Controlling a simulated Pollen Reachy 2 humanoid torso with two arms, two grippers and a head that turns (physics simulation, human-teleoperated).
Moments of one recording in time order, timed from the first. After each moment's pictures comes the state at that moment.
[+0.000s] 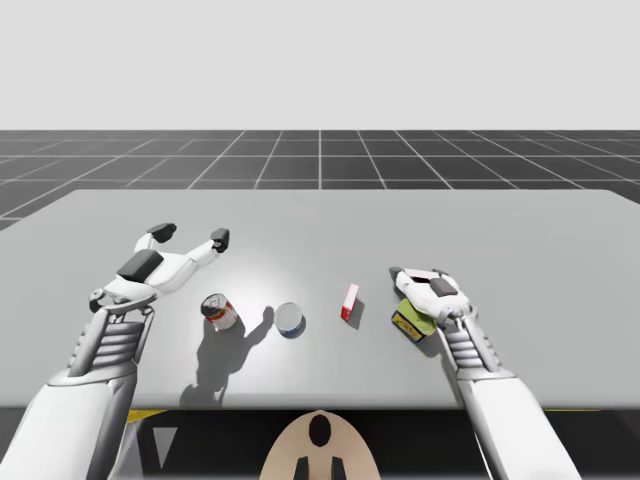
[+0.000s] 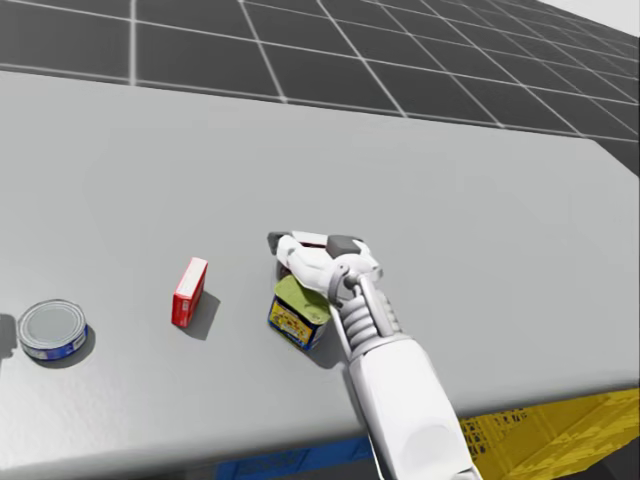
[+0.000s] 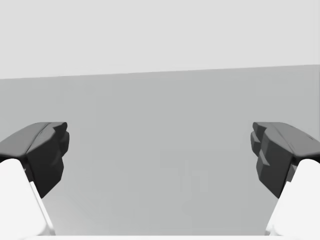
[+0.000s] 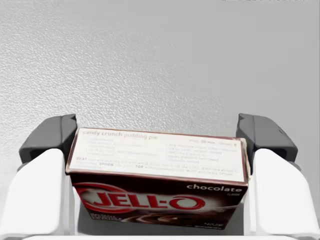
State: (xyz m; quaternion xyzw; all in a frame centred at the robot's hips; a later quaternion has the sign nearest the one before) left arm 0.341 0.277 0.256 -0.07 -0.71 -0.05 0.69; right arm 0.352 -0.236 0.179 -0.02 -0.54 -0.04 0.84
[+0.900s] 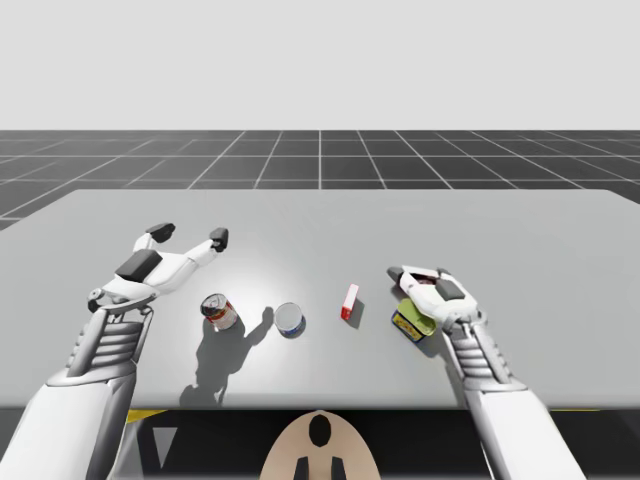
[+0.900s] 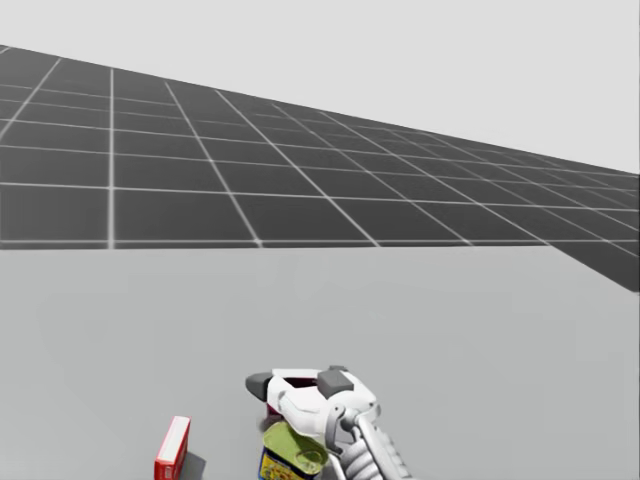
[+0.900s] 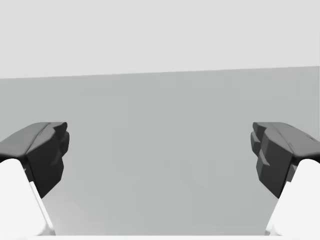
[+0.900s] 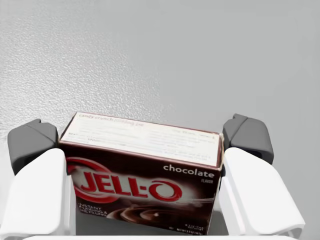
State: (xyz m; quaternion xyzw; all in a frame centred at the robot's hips) left arm 0.341 0.278 0.256 -0.07 -0.71 -0.05 0.69; right arm 0.340 -0.237 0.189 -0.03 -0.56 -0.02 0.83
